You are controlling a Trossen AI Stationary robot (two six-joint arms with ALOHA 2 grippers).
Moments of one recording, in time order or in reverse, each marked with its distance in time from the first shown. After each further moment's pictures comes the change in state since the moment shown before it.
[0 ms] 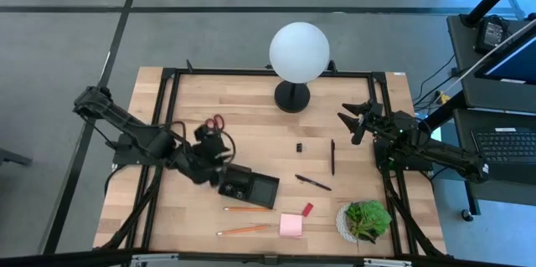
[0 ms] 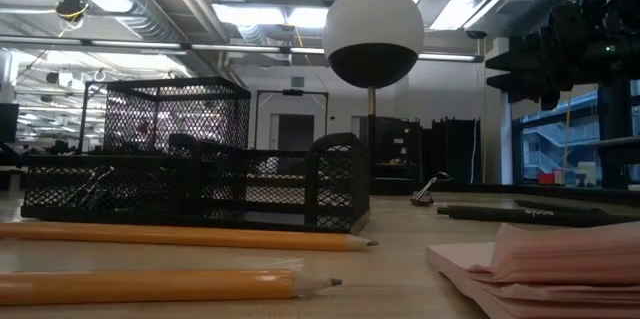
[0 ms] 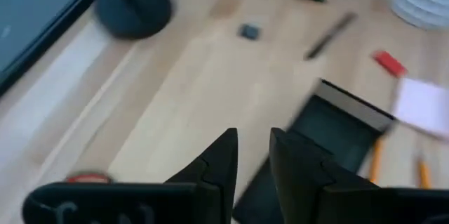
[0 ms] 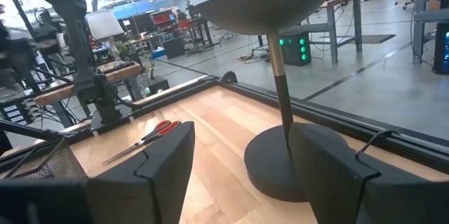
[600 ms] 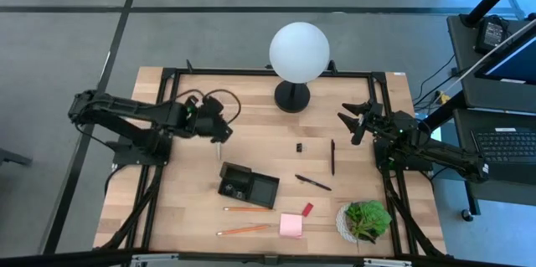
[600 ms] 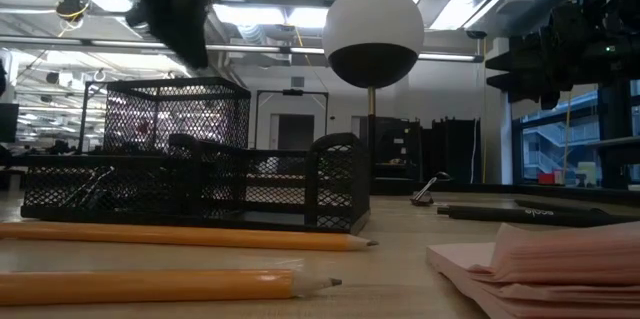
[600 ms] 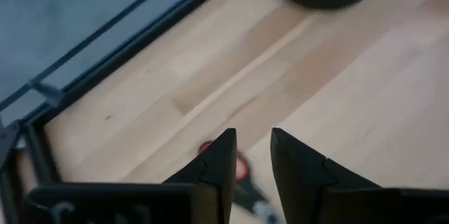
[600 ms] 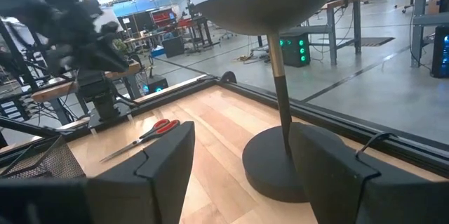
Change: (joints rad) left arm 0.438 -0.022 -0.087 -0.149 -0.020 -0.022; right arm 0.000 0.000 0.000 0.000 0.000 -0.016
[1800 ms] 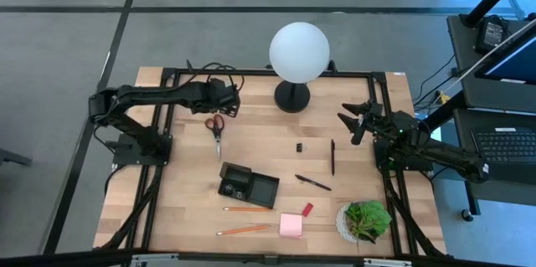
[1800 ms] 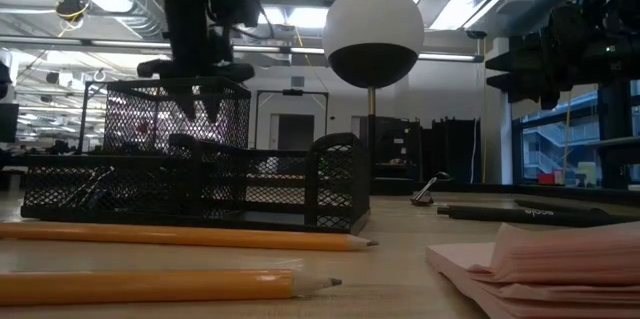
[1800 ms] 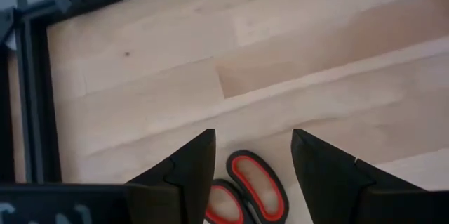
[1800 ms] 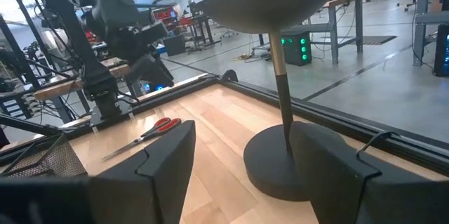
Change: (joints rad) left arm 0.385 0.216 0.000 0.091 0.181 -0.134; right arm 0.000 0.002 0.000 0.000 -0.004 0.002
